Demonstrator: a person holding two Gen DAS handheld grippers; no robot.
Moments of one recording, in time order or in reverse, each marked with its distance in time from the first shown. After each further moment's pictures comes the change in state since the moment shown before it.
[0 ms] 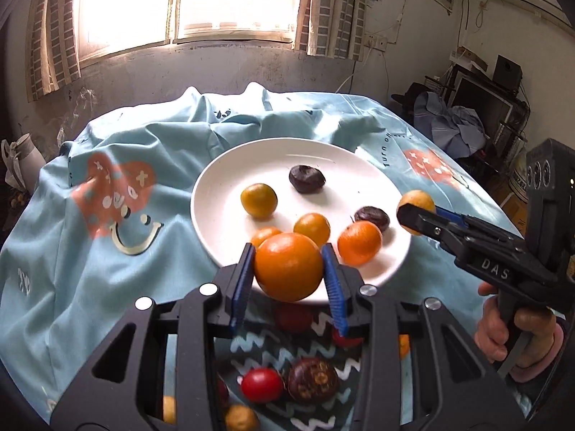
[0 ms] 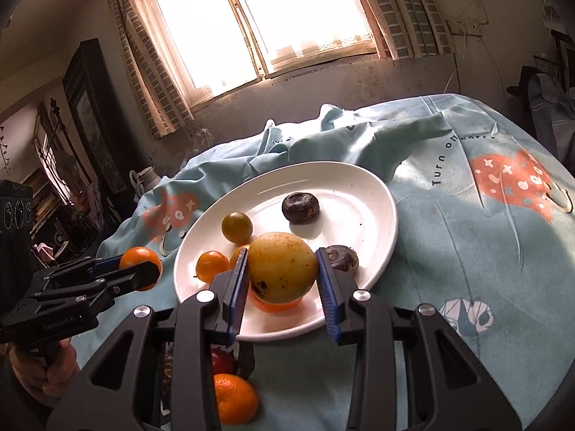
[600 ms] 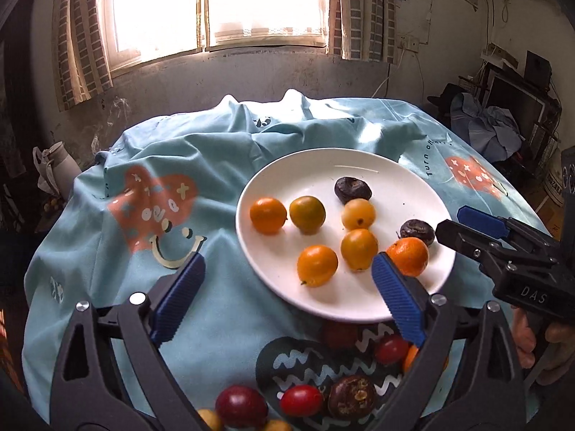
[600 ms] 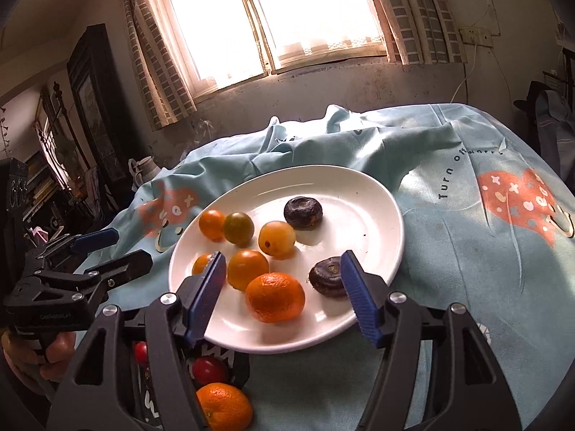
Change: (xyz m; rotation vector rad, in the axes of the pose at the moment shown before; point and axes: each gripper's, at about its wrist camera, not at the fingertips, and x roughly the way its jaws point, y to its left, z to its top) left arm -0.016 0.008 -0.003 0.004 -0.029 0.163; right arm -0.002 0.014 0.000 -0.081 0.031 0.005
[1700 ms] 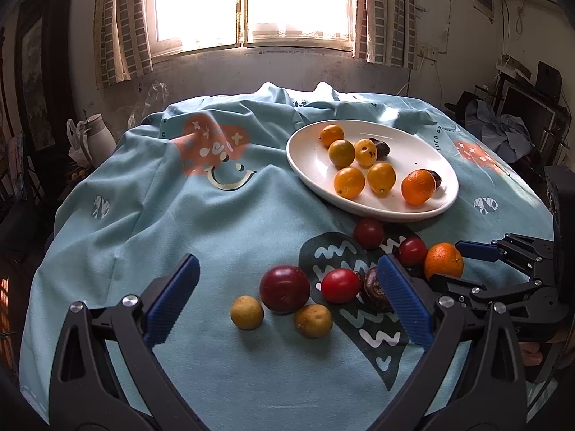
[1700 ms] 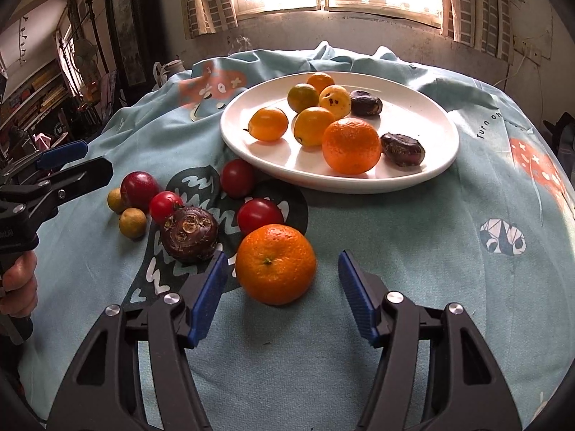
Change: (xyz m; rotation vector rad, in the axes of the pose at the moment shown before) left arm -0.056 0.025 -0.084 -0.075 -0.025 0.068; right arm -0.002 0.050 -0.080 -0.222 0.255 -0.004
